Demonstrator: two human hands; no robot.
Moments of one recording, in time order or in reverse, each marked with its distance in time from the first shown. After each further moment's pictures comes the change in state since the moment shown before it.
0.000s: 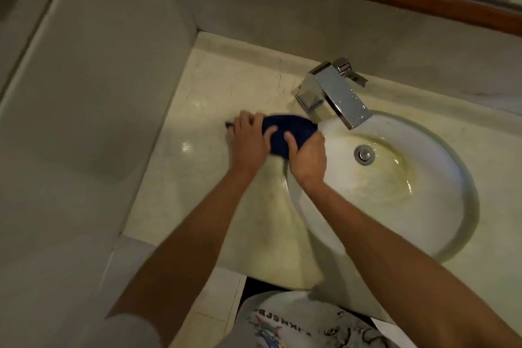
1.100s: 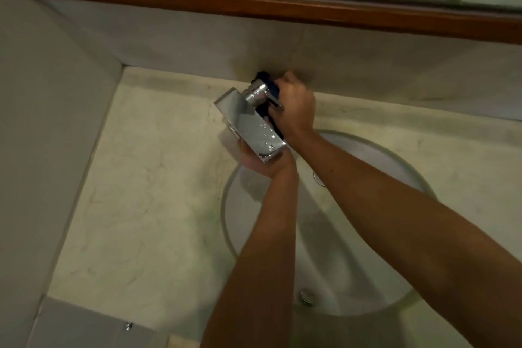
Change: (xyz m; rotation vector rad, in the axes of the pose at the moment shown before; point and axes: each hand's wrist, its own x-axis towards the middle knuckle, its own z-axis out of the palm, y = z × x) left_hand 0.048 0.219 0.075 -1.439 0.720 -0.886; right_hand 0.181 -0.008 -0.091 -0.284 0.158 -0.560
